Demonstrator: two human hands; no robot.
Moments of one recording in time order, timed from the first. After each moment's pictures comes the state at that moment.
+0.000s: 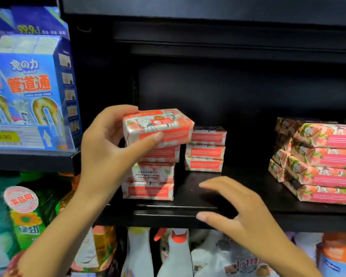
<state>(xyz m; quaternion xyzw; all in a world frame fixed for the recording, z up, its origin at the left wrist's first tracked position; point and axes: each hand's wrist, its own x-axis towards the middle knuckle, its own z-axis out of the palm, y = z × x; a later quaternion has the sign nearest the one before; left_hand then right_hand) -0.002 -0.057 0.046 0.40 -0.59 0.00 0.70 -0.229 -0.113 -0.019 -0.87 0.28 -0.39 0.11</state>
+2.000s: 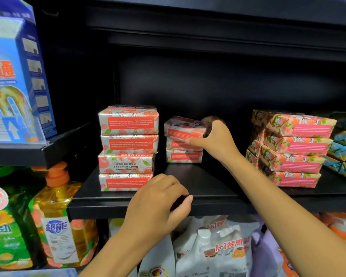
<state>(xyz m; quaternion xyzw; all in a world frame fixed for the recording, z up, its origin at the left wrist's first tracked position) -0.072 -0.077 -0.040 0.48 -0.78 0.12 0.39 -0.211 -0.218 0.036 -0.74 0.44 -0.47 0.18</state>
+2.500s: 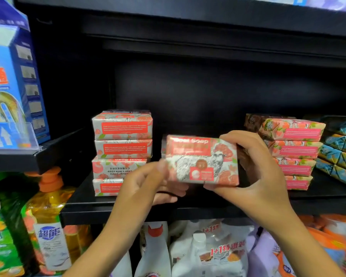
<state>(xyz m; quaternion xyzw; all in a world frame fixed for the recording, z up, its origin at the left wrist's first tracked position) -0.075 -0.058 -0.007 0.36 -0.59 -0.36 0.63 -0.267 -0.102 0.021 -0.80 0.21 -0.55 0.05</state>
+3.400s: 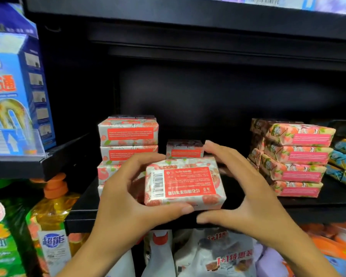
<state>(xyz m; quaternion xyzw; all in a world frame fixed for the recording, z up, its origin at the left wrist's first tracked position) -0.057 -0.042 0.004 0.39 -0.65 -0.12 0.64 -0.258 -0.102 0.017 -0.87 0.20 -0.43 0.13</state>
